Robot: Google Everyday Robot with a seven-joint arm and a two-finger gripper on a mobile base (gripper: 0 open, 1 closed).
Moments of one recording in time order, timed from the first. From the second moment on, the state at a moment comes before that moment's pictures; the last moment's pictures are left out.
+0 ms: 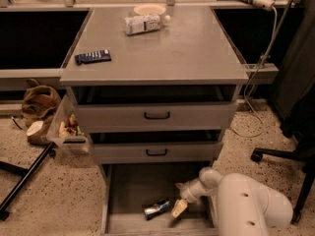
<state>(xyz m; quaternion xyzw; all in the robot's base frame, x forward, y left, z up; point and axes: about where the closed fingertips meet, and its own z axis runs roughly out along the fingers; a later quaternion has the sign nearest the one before) 0.570 -0.099 0.133 -0.55 0.76 0.29 0.20</state>
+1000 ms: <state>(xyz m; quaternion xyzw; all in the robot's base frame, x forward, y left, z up) 0.555 -0.086 0.114 -0.55 0.75 0.33 0.17</state>
